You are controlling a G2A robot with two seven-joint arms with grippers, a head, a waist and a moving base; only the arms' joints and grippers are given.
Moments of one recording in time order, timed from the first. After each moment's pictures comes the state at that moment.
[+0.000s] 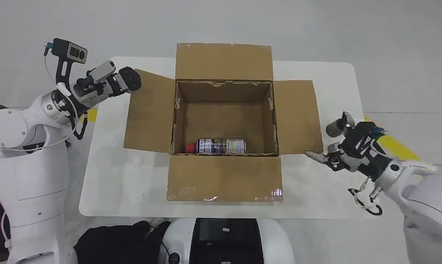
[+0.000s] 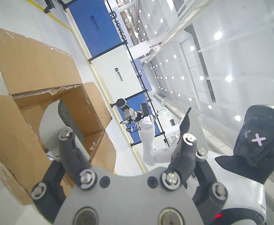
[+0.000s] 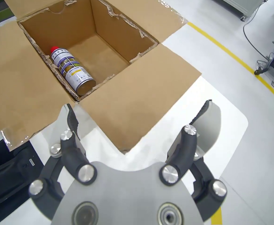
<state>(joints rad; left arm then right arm) 0.99 -1.09 -1.75 -1.56 -0.48 -0.15 -1.21 -1.60 -1.02 1.86 -2.18 -0.85 -0.70 0.65</state>
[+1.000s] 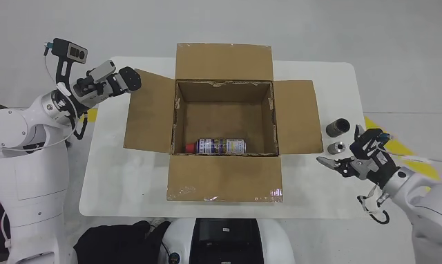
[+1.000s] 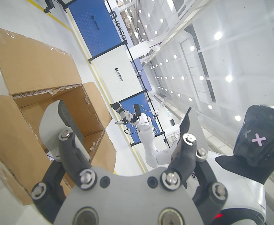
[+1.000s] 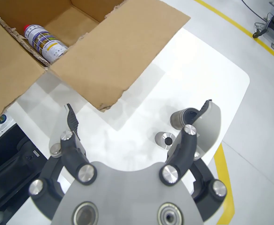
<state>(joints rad) 0.99 -1.09 -1.75 -1.56 -0.48 -0.15 -1.21 -1.68 -1.01 1.92 -2.11 -0.85 -0.66 0.68</state>
